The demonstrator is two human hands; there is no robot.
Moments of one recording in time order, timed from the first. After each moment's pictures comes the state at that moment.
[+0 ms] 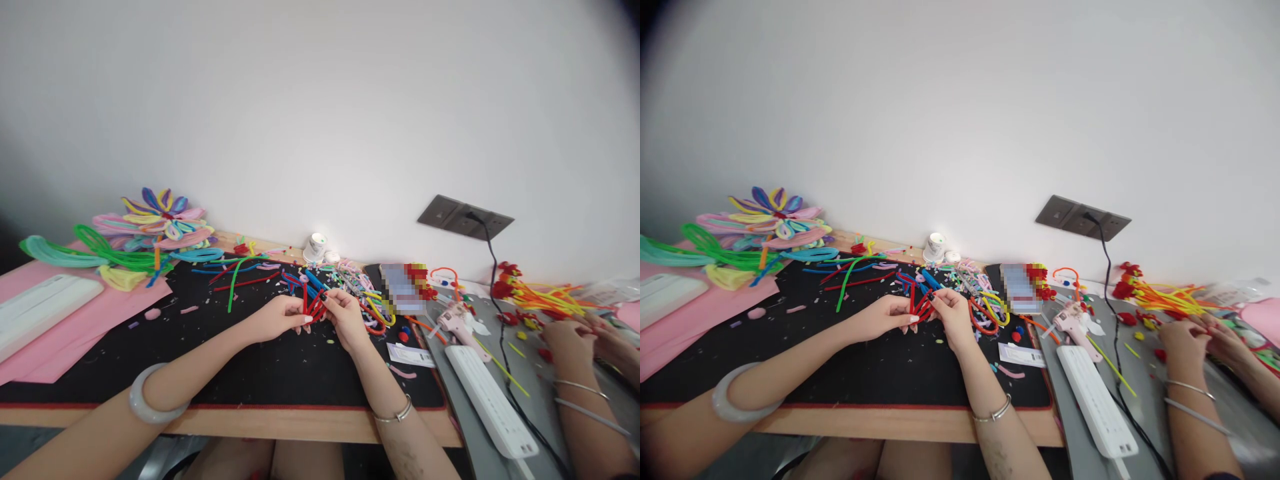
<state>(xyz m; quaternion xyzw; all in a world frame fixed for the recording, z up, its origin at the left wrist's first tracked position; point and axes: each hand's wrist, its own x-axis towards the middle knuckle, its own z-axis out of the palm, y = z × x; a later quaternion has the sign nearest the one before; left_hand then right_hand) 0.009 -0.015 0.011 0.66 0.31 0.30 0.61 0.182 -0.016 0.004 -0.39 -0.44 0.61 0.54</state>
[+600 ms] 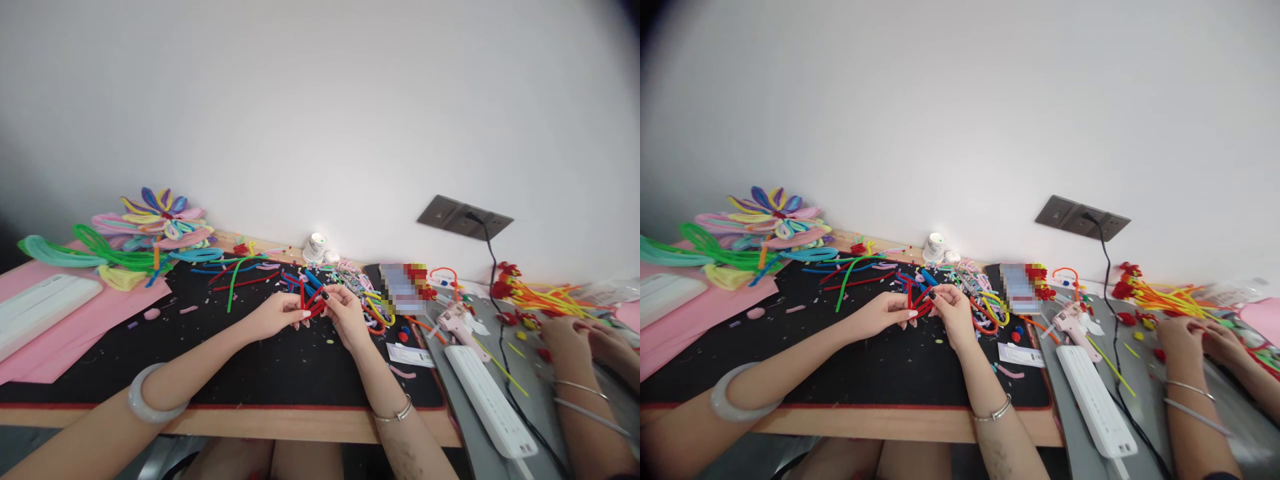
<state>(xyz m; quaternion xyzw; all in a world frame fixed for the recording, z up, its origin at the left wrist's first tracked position) 0.007 -0.011 0.006 0.66 0.33 0.32 0.59 0.184 -0.015 0.006 -0.38 -0.44 0.60 0.55</state>
